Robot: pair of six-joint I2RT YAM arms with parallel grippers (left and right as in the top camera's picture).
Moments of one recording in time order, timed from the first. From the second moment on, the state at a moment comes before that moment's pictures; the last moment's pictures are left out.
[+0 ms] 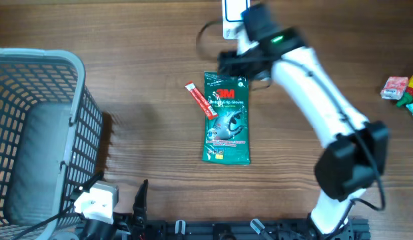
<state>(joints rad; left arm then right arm) 0.01 0.01 0.79 -1.14 0.24 0.06 0.47 1.95 1.70 -0.92 -0.14 0.36</state>
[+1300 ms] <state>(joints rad) 0.01 0.01 0.79 -1.14 0.24 0.06 0.86 2.25 1.60 -0.59 0.62 0.05</state>
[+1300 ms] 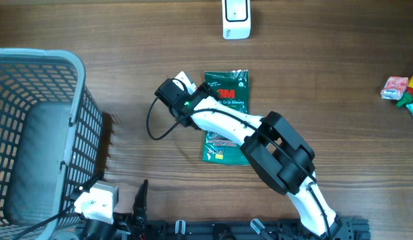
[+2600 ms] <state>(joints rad) 0.01 0.01 0.79 -1.14 0.24 0.06 0.78 2.12 1.85 -1.60 0.16 1.44</state>
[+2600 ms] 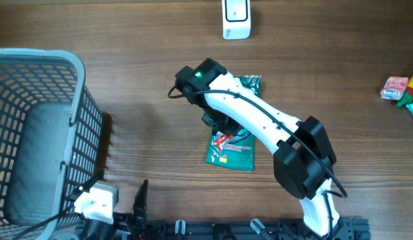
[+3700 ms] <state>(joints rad) 0.01 0.01 0.79 -1.14 0.24 0.06 0.47 2.12 1.79 -1.34 -0.20 1.15</state>
